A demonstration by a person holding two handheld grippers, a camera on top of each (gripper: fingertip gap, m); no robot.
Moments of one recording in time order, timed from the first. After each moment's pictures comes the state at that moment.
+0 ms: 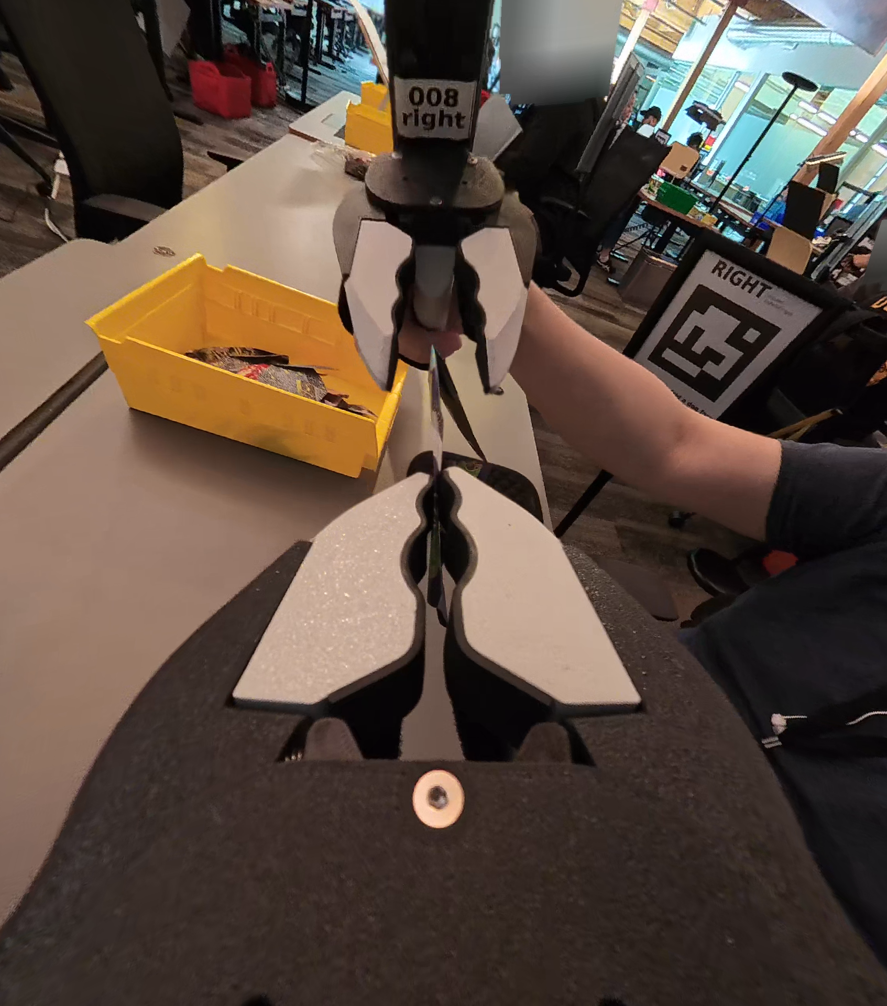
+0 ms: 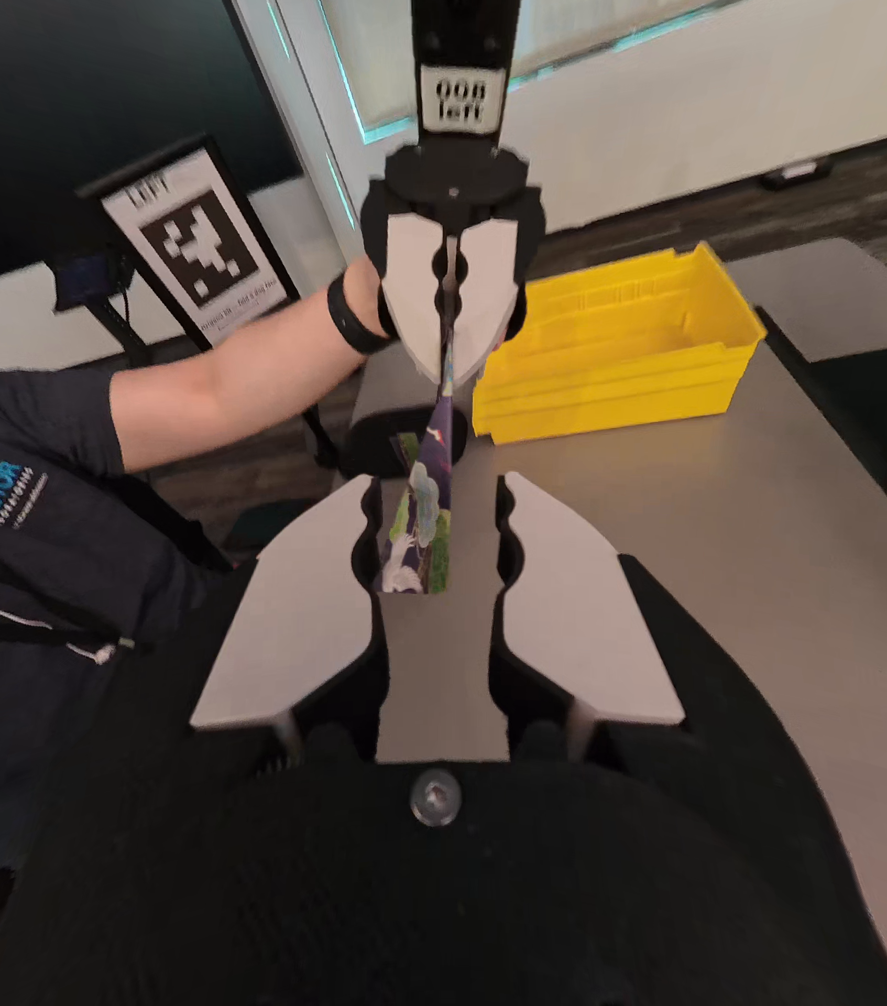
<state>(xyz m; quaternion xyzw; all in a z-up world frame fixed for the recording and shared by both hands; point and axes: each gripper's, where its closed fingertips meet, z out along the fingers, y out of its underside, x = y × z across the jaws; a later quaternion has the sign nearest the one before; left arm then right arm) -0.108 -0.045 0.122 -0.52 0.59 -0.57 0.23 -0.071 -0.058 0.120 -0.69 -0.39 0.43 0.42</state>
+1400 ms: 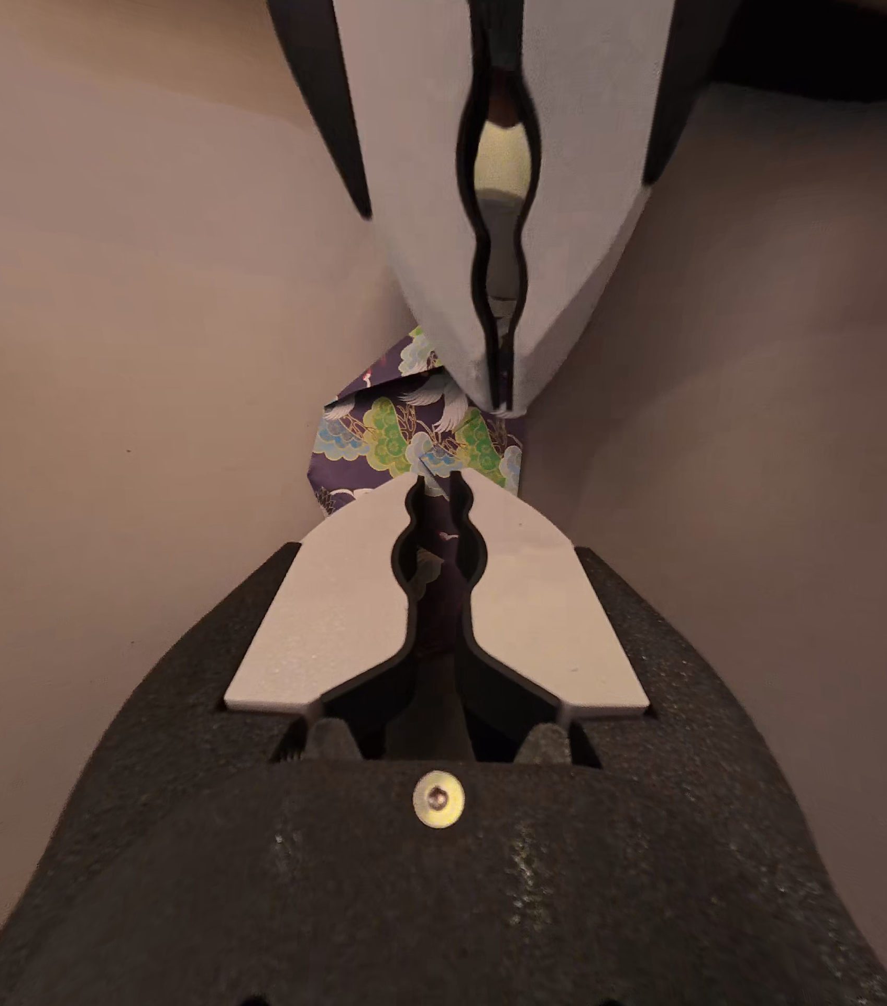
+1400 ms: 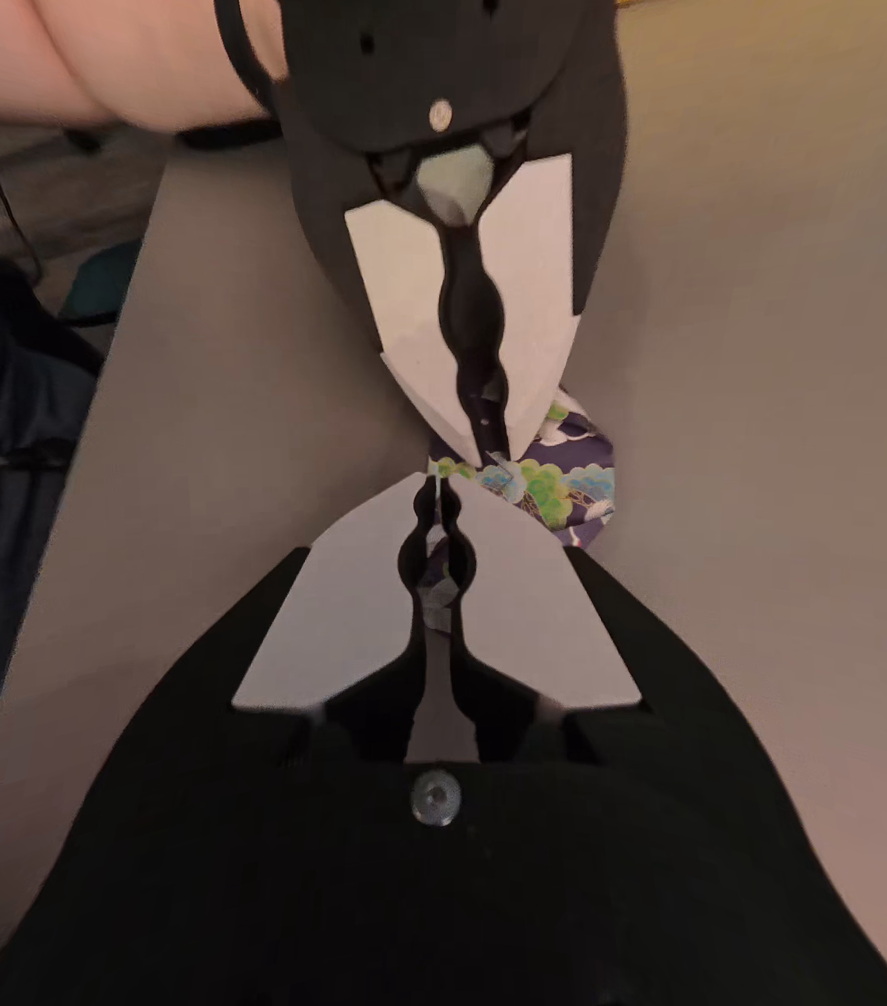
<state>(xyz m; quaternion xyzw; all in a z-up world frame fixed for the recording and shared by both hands) -0.112 -0.063 -0.155 -0.57 0.73 -0.31 0.21 -0.114 -0.078 -0.132 -0.76 -0.48 0.33 0.29</state>
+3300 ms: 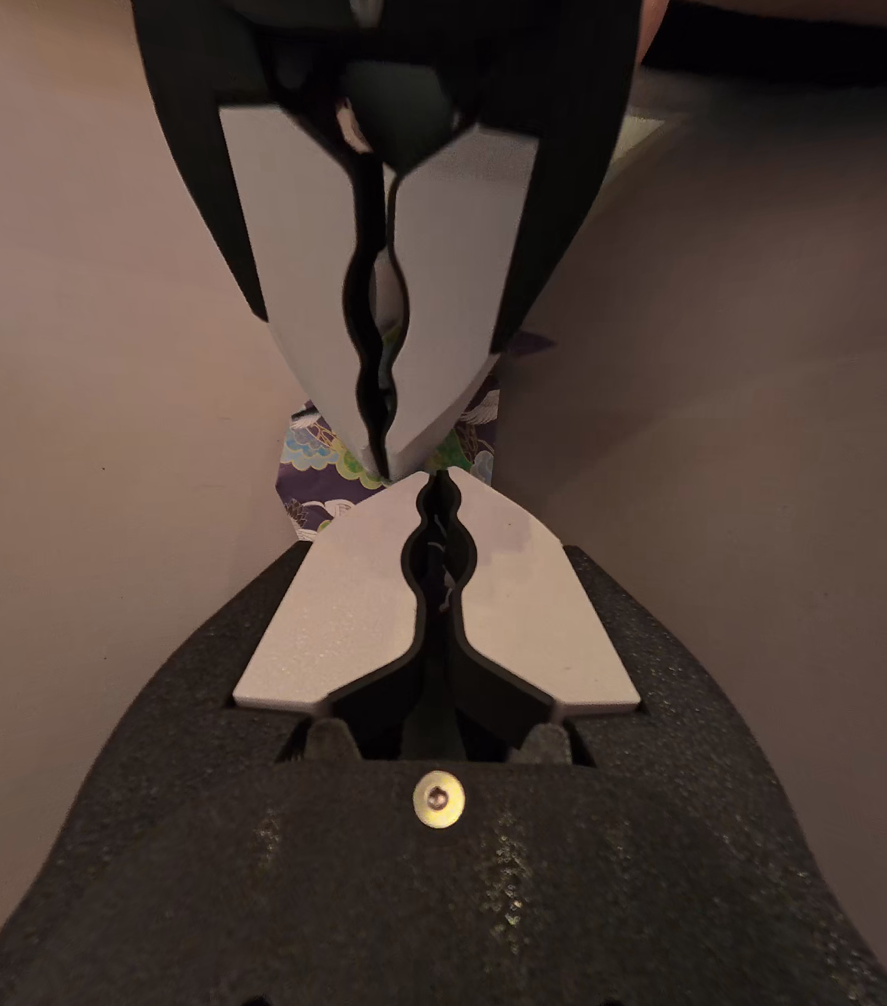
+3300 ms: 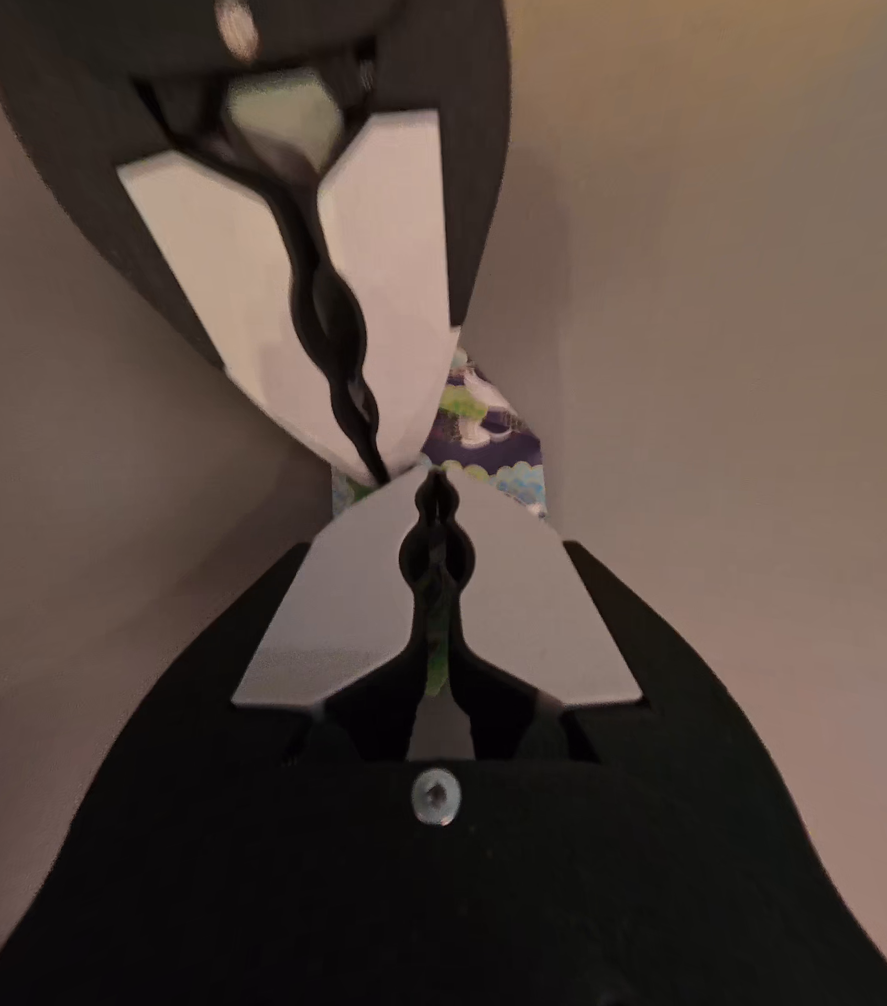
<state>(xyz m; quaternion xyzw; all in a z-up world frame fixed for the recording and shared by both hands) -0.111 -0.076 -0.157 -0.56 0.74 -0.30 0.23 -0.111 -0.053 -0.158 -0.80 -0.49 0.19 0.29</state>
